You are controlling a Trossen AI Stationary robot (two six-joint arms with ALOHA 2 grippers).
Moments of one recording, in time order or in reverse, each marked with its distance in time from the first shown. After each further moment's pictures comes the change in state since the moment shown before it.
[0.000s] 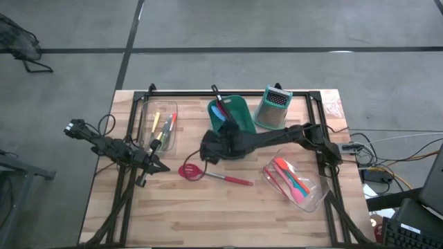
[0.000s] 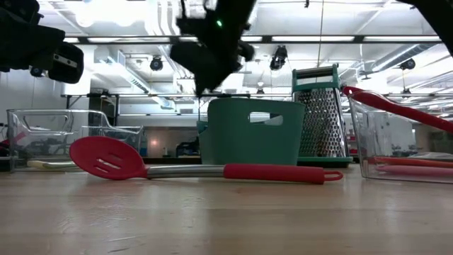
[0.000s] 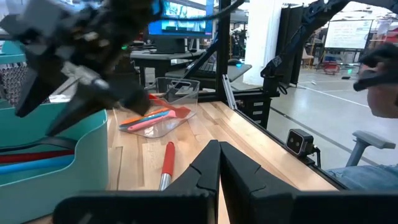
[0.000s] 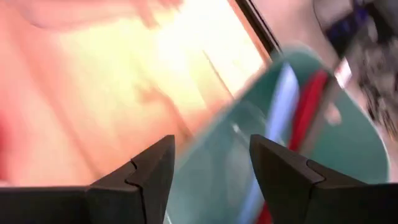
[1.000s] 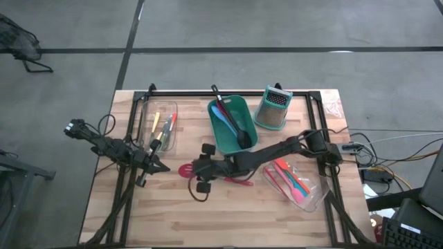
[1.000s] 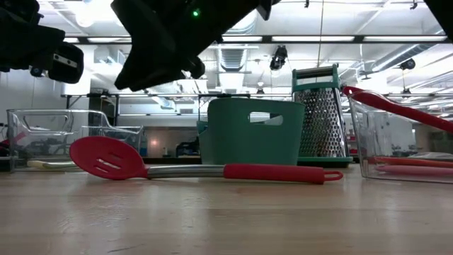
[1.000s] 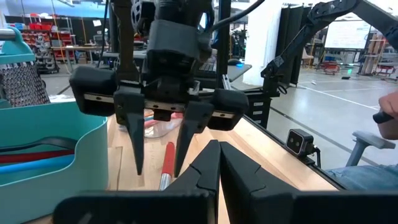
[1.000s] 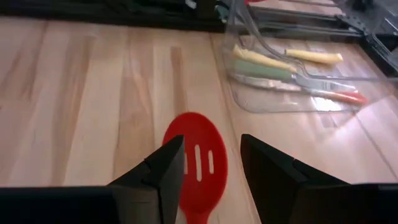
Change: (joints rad) left arm 0.000 0.000 0.000 0.000 0.000 0.000; right arm 0.107 0.007 -0.266 0.809 -0.348 -0.344
